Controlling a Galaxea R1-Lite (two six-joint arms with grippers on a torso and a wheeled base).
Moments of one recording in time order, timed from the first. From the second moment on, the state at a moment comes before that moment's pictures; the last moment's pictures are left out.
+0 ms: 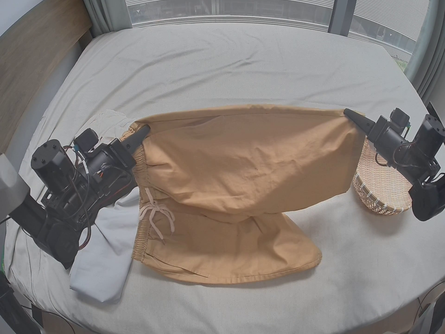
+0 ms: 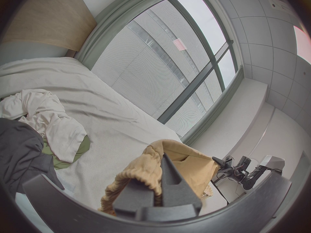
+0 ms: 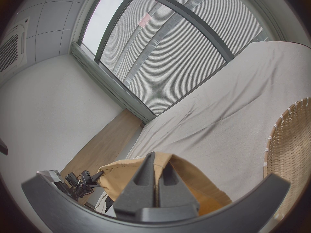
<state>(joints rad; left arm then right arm) -0.25 1.93 -0.63 -1.55 -0.31 -0.59 0.09 1.85 -0.78 -1.32 0.52 0.66</state>
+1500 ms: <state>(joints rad) -0.21 2.18 -1.00 -1.38 -0.17 -0.64 0.06 2.11 -0.82 -1.45 0.51 0.65</state>
